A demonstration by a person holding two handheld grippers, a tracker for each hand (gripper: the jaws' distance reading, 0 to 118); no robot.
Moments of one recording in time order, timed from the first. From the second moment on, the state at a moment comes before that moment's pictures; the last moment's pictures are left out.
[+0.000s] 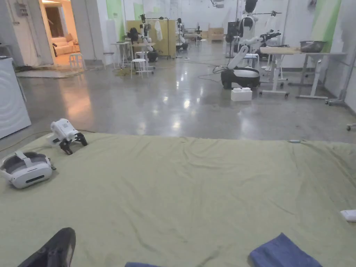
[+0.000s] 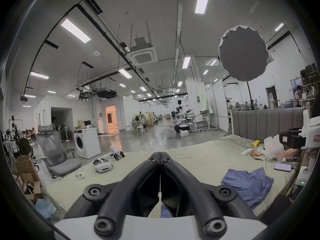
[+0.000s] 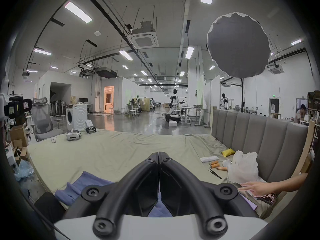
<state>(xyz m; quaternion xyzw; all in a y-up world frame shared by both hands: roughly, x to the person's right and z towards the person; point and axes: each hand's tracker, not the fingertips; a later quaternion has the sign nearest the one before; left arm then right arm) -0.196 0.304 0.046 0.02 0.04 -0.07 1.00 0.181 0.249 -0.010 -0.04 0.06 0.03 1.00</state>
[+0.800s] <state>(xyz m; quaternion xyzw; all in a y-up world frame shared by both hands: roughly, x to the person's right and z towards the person) -0.258 0.045 -0.307 -0.50 0.00 0.07 0.86 0.218 0.171 -0.030 -0.21 0.02 0.01 0.98</state>
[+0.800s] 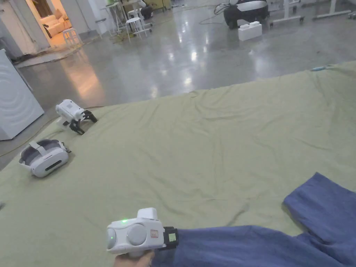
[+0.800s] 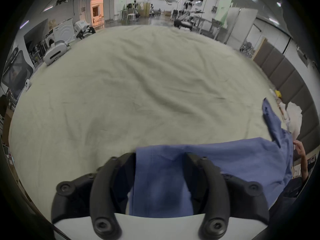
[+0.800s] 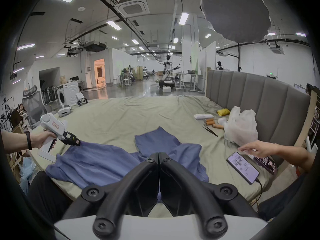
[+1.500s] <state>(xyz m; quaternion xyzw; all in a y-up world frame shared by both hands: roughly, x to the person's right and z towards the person) -0.223 0.037 -0.308 -0.52 0.00 -0.02 0.85 0.312 0.100 -0.363 -0.56 0.06 0.07 0.83</state>
